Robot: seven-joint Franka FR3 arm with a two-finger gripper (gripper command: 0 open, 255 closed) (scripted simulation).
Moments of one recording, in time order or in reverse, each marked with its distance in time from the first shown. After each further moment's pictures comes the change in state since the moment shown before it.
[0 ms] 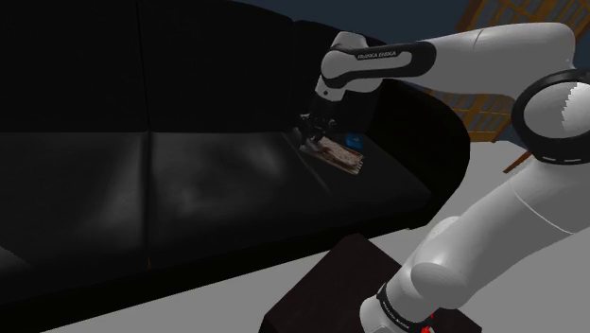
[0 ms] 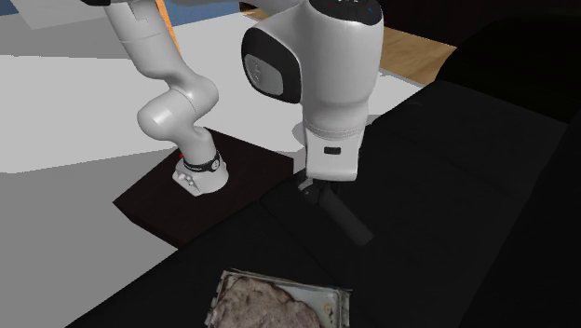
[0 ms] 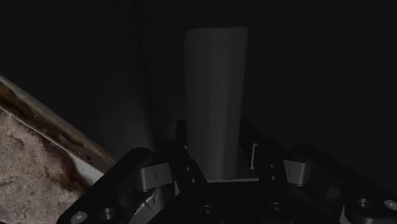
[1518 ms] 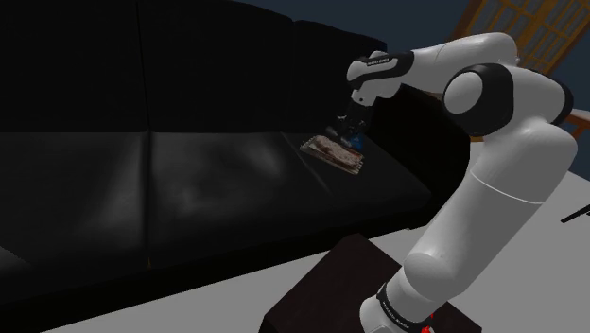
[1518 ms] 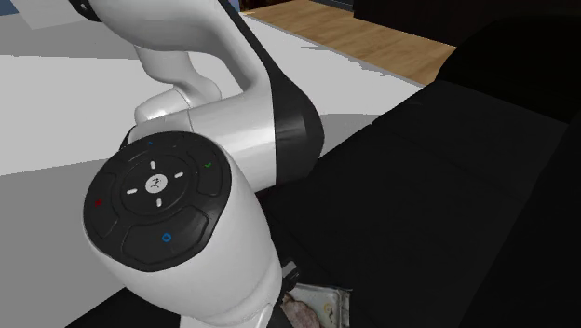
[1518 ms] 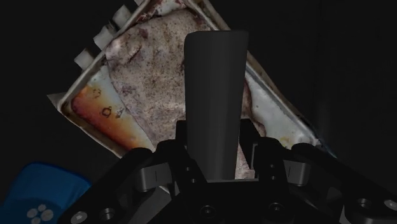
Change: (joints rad) arm -0.188 0.281 -0.229 0.238 0.077 -0.007 -0.450
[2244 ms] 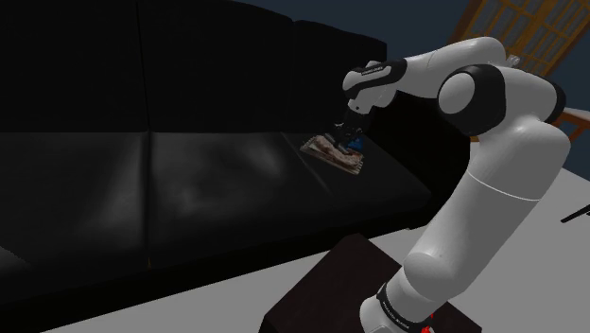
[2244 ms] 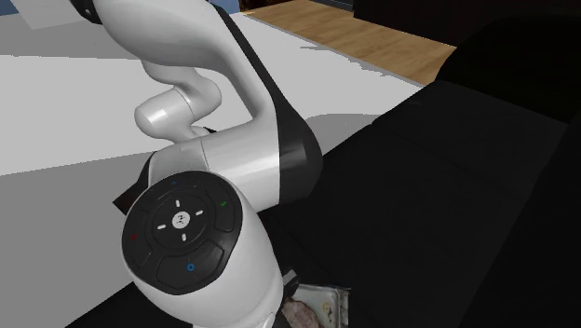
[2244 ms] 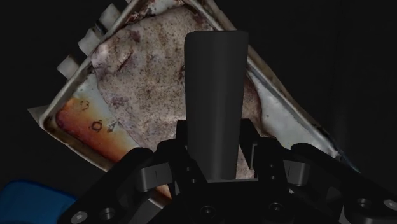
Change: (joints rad) arm -0.002 0.030 0.002 -0.050 0.018 0.076 -0.016
